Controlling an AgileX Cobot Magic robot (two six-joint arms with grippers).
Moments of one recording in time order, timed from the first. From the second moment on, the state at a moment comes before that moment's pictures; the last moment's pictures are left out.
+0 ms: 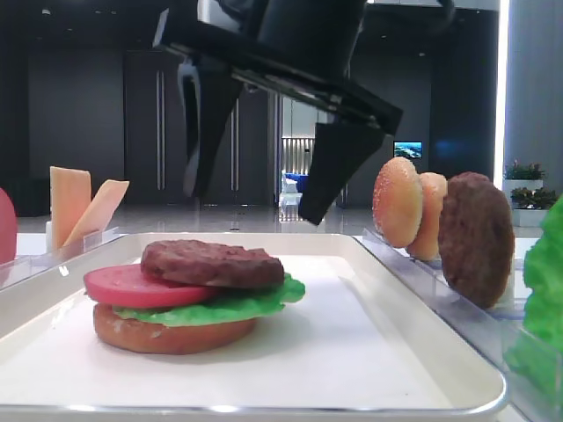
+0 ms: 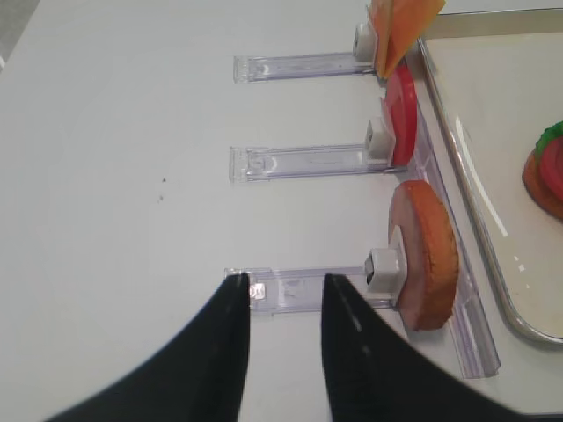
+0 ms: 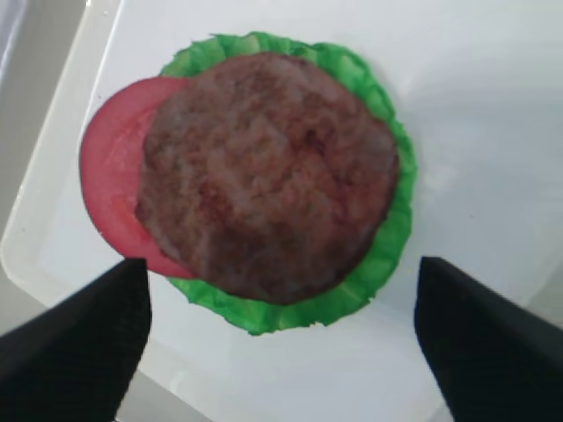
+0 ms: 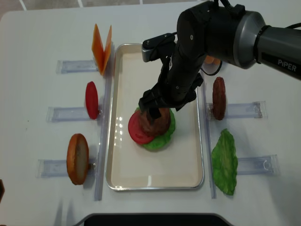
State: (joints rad) left arm 0.05 -0.01 -0.47 0.01 1.11 0.06; right arm 0.73 1.89 -1.41 0.28 0.95 0.07
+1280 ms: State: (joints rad) left arm 0.05 -0.01 -0.47 0.01 1.11 0.06; right arm -0.09 1.46 -1.34 -0.06 1.22 0.08
